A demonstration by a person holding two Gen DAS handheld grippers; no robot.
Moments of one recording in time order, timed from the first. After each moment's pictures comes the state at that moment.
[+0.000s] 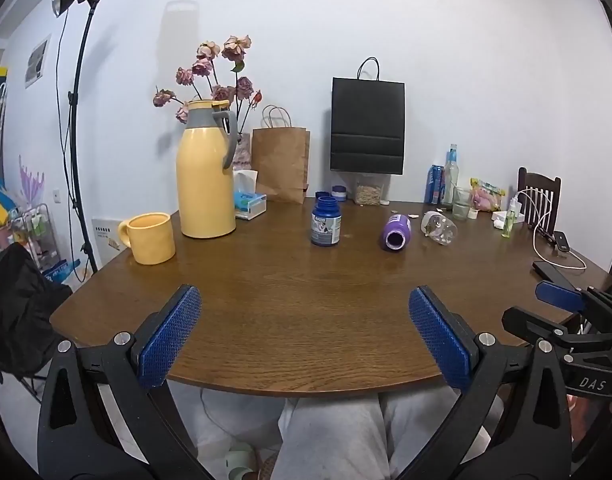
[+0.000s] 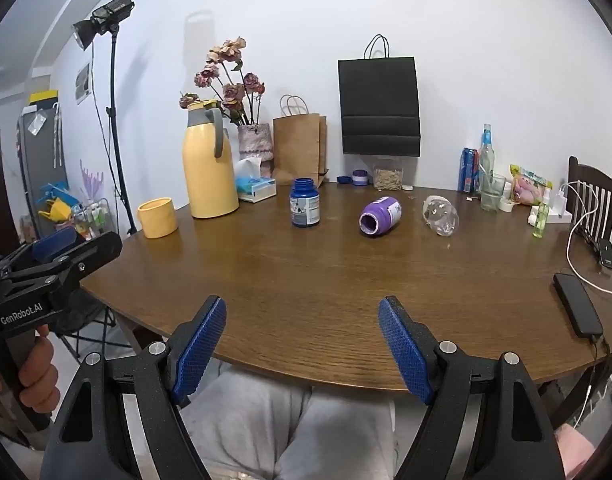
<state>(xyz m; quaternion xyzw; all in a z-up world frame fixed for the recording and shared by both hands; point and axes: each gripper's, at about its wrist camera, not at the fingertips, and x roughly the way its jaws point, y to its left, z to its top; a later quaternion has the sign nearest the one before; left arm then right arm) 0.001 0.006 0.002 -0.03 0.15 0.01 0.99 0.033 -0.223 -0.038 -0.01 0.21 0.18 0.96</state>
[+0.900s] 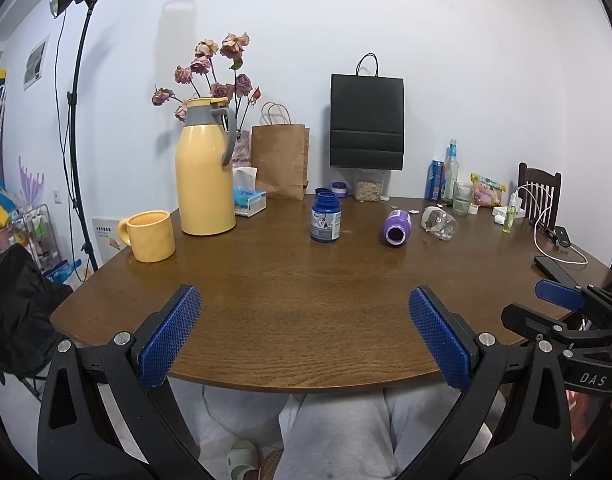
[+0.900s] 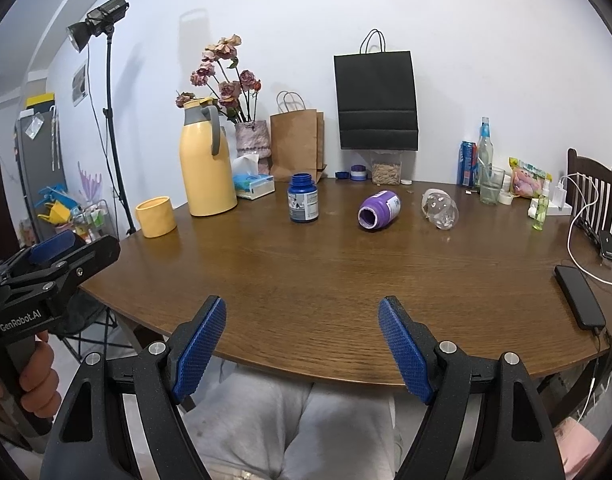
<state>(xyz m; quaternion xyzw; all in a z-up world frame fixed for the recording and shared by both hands) 0.001 0.002 -0.005 -0.02 0.16 0.01 0.99 0.035 -0.225 -0.041 0.00 0.22 0.17 0.96</state>
